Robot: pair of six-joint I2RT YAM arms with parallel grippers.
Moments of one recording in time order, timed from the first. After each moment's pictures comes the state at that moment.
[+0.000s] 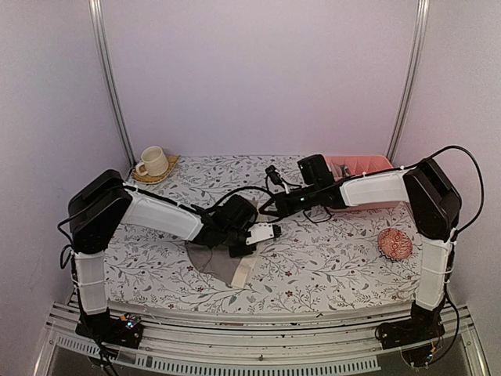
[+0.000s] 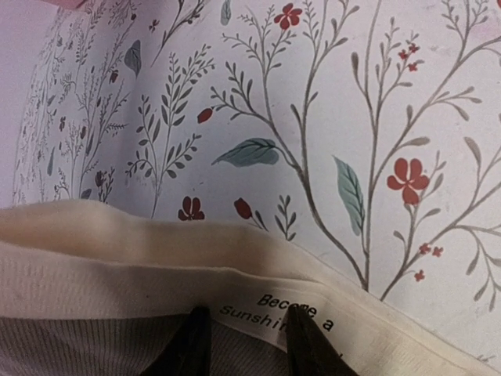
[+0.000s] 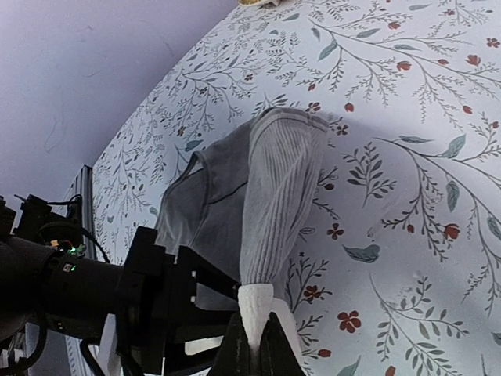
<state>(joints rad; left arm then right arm) -0.93 2.01 1.17 -0.05 -0.17 0.64 0.64 2.00 1.31 0.05 -0.62 0.24</state>
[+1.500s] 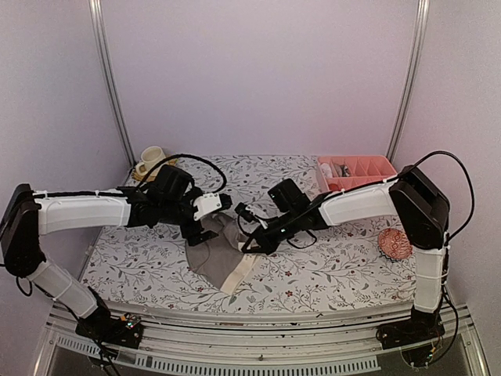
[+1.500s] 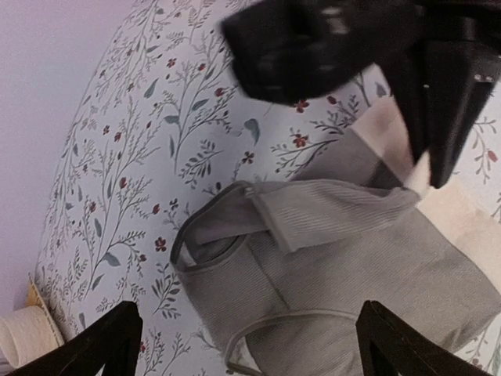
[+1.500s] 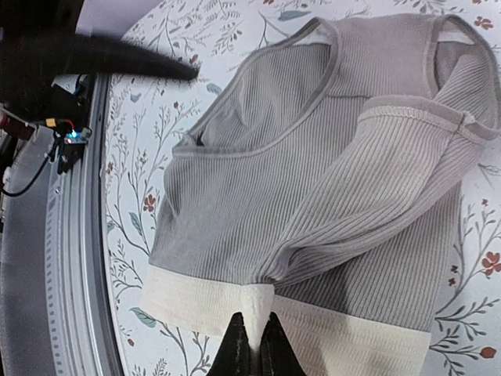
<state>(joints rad) -0.71 1.49 0.92 -0.21 0.03 0.66 0.85 2.04 1.30 -0.09 -0.62 0.04</state>
